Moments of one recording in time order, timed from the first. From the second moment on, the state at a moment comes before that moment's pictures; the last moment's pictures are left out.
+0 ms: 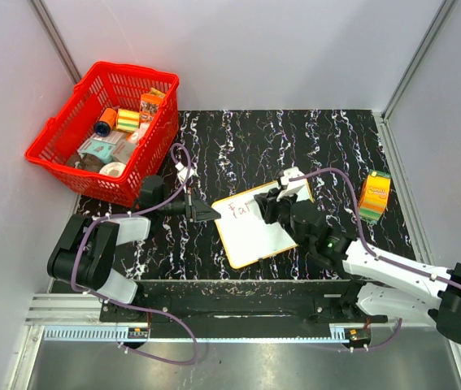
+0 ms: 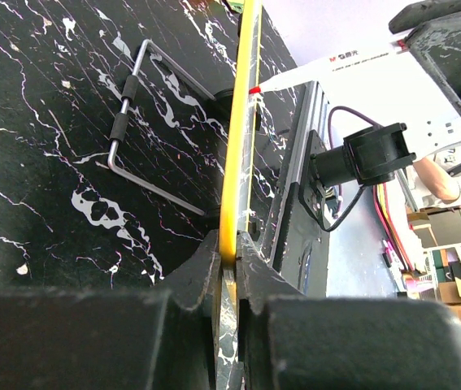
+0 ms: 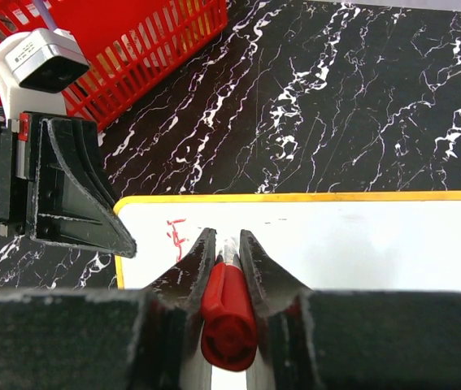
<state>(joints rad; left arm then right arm) -0.27 1.51 0.49 0.67 1.08 -0.59 0.95 1.03 0.61 0.27 0.41 0.29</state>
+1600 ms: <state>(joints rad) -0.27 1.51 0.50 0.66 1.08 -0.58 0.93 0.94 0.55 0.23 0.48 0.32</state>
